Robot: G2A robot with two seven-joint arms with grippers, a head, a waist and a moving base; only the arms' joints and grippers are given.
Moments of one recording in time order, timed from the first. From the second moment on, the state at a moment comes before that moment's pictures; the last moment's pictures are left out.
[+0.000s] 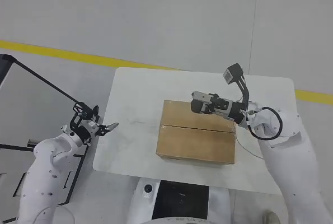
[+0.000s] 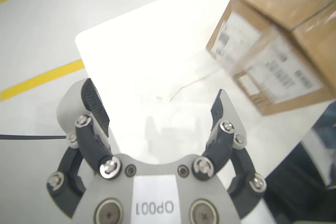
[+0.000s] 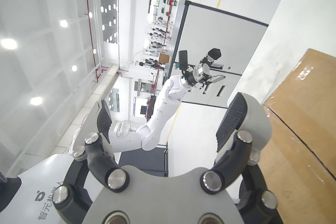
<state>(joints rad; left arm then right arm) 1.66 -1.10 -1.77 -1.64 1.08 -0.73 -0.23 -1.25 -1.19 1.35 -1.80 0.28 0.01 0.99</state>
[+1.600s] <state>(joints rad) 1.53 -1.04 -1.78 -1.75 -0.36 -0.04 -1.35 -1.64 -1.12 1.74 -1.62 0.32 -0.20 1.02</state>
